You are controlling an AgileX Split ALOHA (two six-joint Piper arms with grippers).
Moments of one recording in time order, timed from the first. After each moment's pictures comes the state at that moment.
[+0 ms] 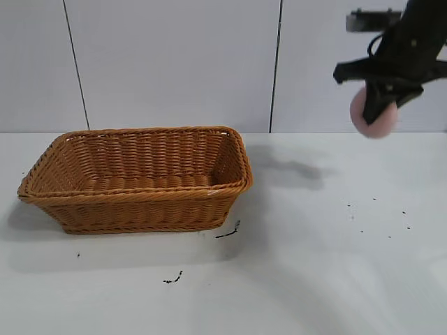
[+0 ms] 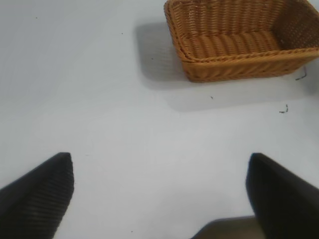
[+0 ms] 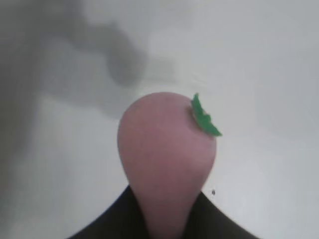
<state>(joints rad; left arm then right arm) -0.02 -0.01 -0.50 -0.04 1.07 0.08 0.10 1.95 -1.66 0.04 0.94 -0.09</state>
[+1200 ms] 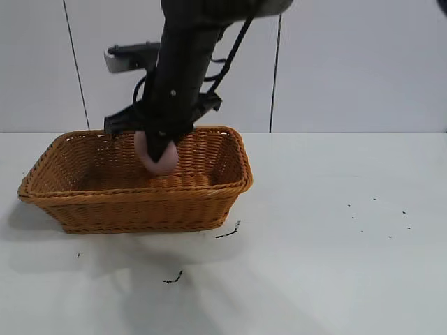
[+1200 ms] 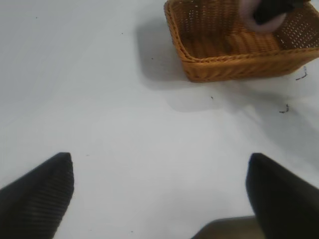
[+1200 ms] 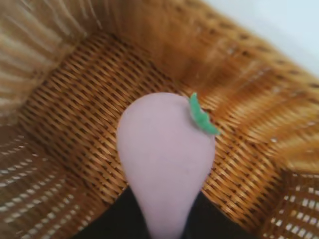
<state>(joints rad) -0.02 -0.01 -0.50 -0.04 1.07 0.08 0.66 2.44 -2.10 0.03 0.89 -0.10</state>
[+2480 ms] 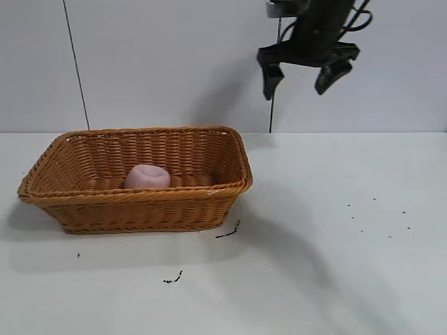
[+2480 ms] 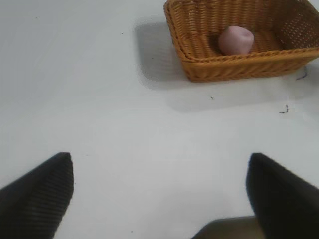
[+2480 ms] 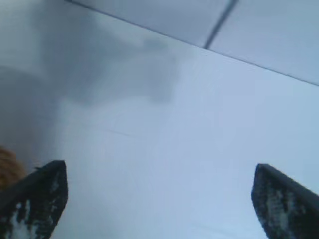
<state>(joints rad) -0.02 -0.01 -0.50 -0.04 1.07 0.08 0.15 2.44 -2.38 0.01 1.12 -0.09</state>
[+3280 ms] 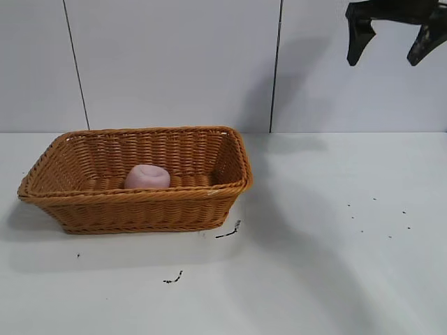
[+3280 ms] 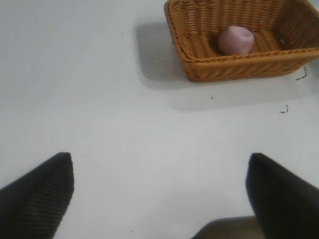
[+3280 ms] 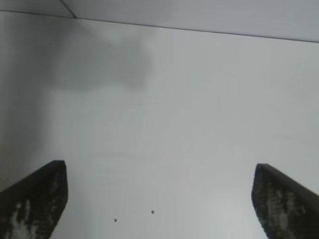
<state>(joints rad) -0.02 -0.01 -0.50 -0.04 1.07 0.08 0.02 2.10 -2.11 0.03 1.21 -0.10</state>
